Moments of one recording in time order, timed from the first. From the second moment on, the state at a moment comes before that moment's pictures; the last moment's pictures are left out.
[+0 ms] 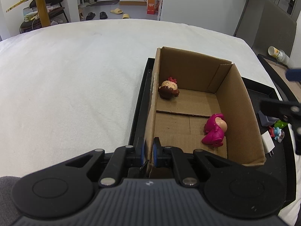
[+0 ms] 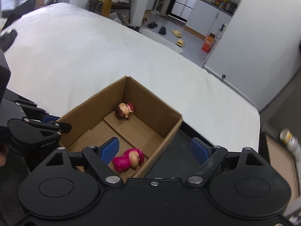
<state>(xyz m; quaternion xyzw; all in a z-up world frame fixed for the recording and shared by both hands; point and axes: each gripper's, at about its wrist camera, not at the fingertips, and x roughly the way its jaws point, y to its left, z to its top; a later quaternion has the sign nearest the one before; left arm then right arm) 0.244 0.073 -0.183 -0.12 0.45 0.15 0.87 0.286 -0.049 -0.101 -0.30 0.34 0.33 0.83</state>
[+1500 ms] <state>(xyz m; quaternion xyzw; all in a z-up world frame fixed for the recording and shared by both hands) 0.245 0.068 -0.183 -0.10 0.46 0.16 0.87 0.303 -0.205 -0.161 -0.09 0.41 0.25 0.87</state>
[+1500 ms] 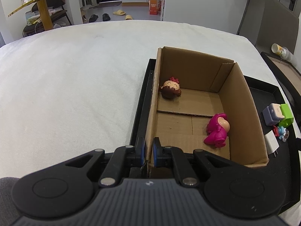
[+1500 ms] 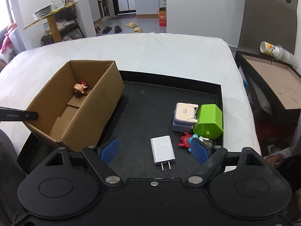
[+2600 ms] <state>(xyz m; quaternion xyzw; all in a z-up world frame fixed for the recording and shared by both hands) 0.252 0.056 -0.183 -0.06 0.47 0.18 0.86 0.326 -0.210 -0.231 -0.04 0.44 0.23 0.87</state>
